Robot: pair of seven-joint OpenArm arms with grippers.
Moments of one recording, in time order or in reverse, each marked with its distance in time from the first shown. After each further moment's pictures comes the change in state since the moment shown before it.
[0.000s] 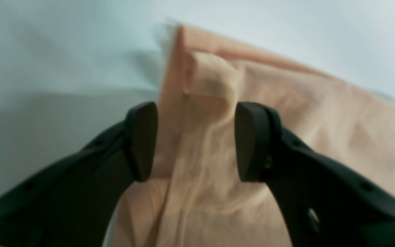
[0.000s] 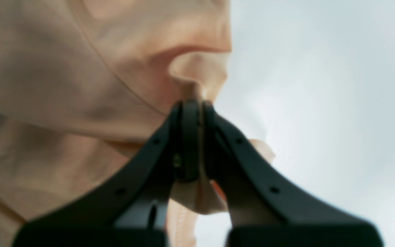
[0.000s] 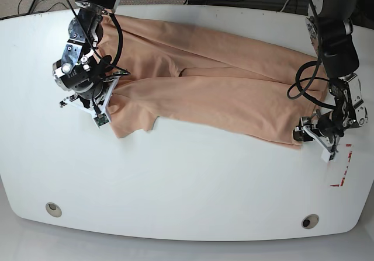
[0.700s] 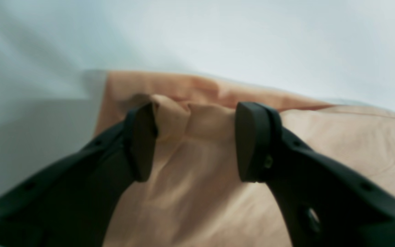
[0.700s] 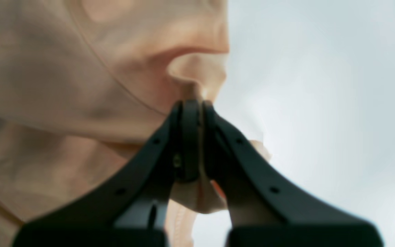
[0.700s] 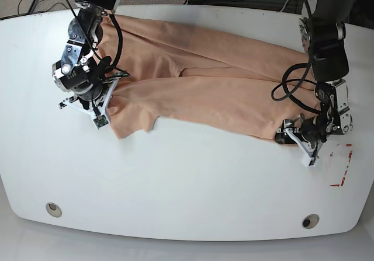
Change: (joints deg) left arm -1.4 3.2 5.6 -0.1 -0.2 0.4 -0.8; right arm 0.5 0.0 0.0 0.0 0.0 0.0 0.0
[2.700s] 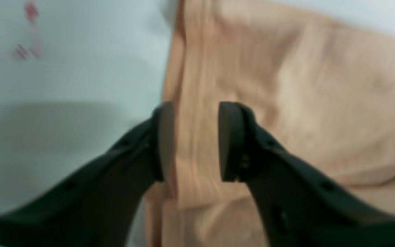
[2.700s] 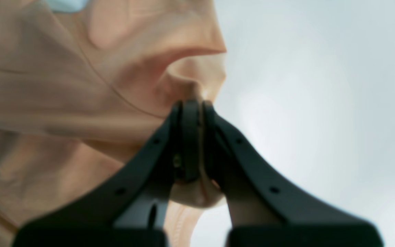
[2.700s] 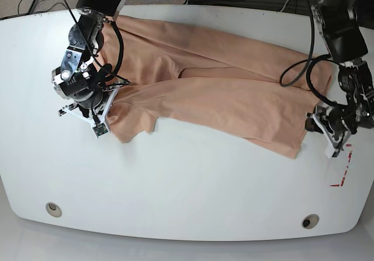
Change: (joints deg) left arm 8.9 -6.0 -4.9 23.4 -6.8 -2.4 20.7; right arm 3.0 -1.0 0.0 0.1 -0.2 0.0 -0.5
